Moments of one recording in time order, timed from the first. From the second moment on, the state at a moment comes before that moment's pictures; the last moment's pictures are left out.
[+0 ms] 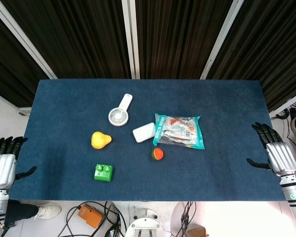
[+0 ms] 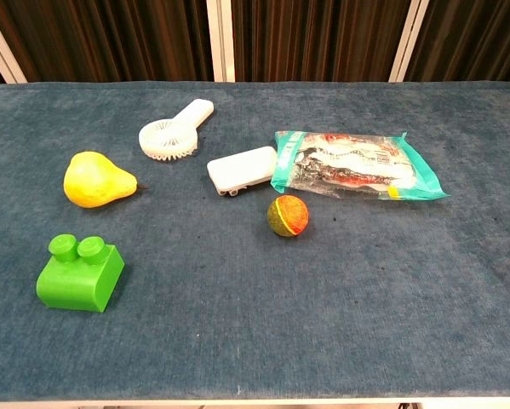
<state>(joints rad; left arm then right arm) -0.08 -1.18 -0.01 -1.65 1.39 1.56 0.18 0.22 -1.08 0.08 -1.52 -1.54 1.32 0.24</state>
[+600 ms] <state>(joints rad) -0.23 -1.21 0.06 -1.72 1.74 1.39 0.33 0.17 -1.04 0.08 -1.56 -1.52 1.41 0.21</state>
